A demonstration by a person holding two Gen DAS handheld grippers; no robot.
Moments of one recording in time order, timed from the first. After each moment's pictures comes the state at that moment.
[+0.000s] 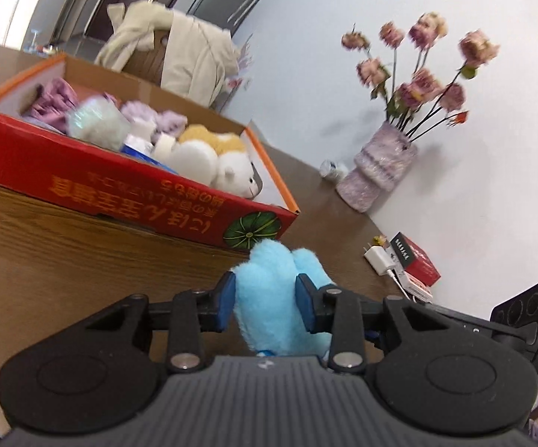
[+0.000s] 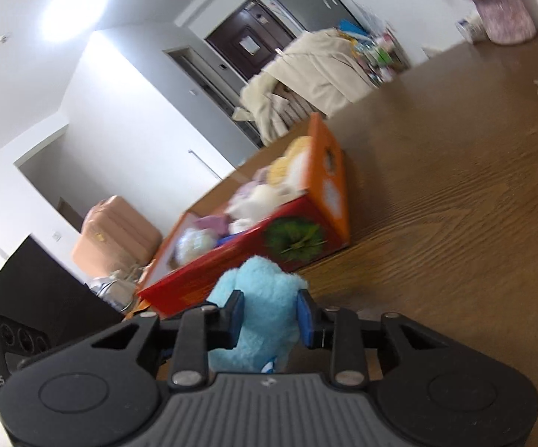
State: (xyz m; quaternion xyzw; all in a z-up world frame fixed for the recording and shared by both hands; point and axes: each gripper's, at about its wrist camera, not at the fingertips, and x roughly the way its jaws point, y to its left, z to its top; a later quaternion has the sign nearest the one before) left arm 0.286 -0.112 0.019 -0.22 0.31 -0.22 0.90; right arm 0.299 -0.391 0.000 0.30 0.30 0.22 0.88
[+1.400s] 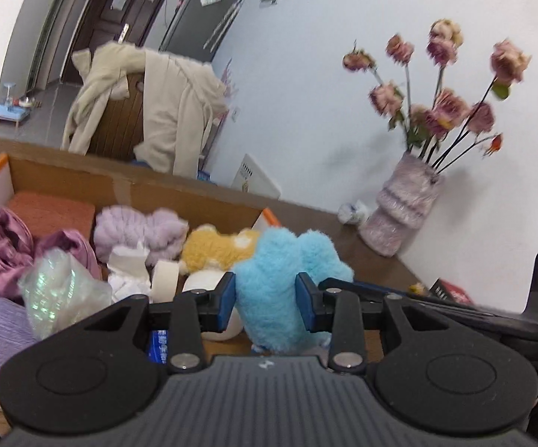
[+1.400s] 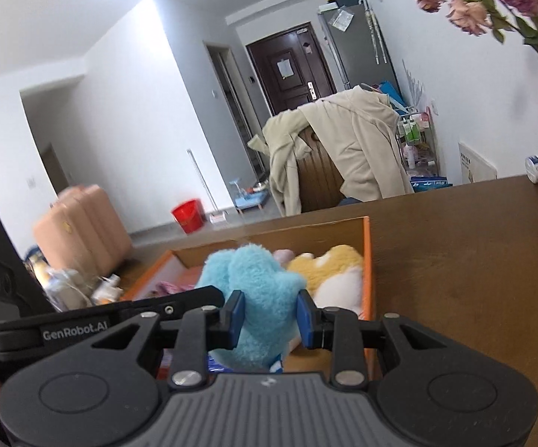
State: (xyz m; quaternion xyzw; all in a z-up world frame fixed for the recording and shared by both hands) left arm 0.452 -0.112 0.029 -0.16 0.28 -0.24 0.92; right arm 0.424 -0.342 0.061 0.11 0.25 0.20 0.94
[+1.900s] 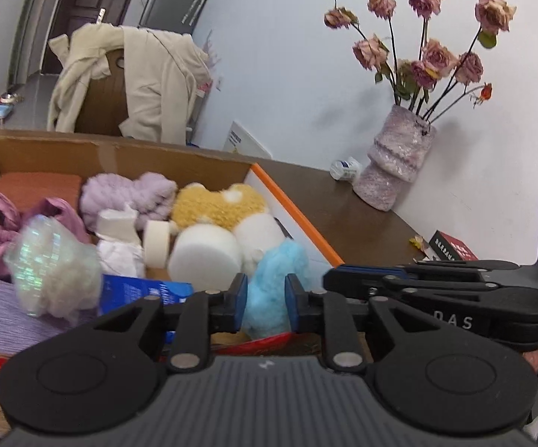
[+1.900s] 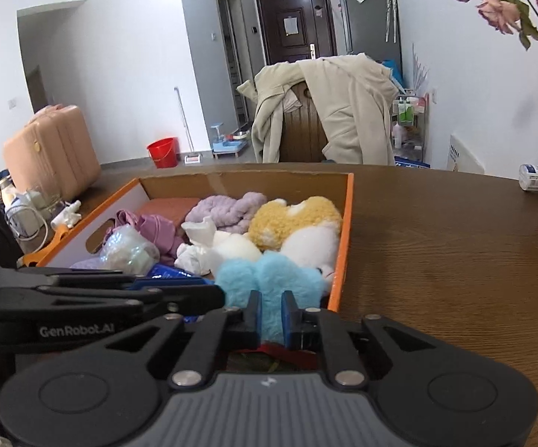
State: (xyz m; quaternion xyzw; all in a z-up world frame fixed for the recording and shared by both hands) left arm 0.435 -0.115 0.023 -0.11 0.30 -0.27 0.91; right arm 0.418 -0.327 0.054 0.03 0.31 0.17 0.93
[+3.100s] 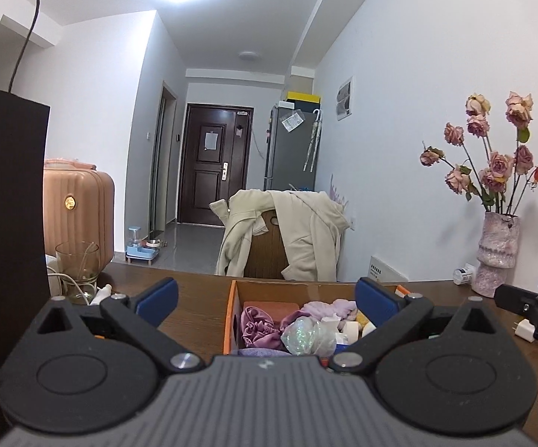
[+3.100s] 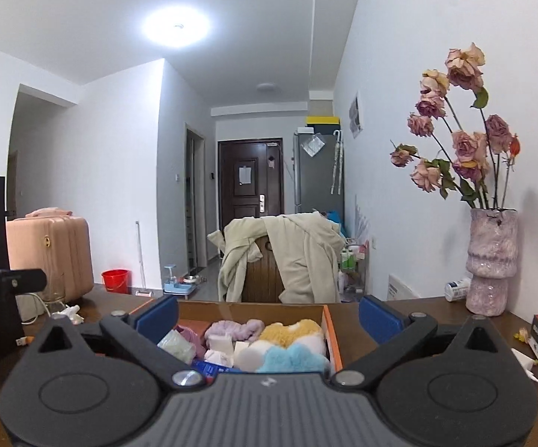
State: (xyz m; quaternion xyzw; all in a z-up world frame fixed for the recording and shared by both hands) left arm 0.248 0.001 0.097 -0.04 0.08 -0.03 1.00; right arm 0.254 -0.270 0.091 0.02 0.06 0.06 1.00
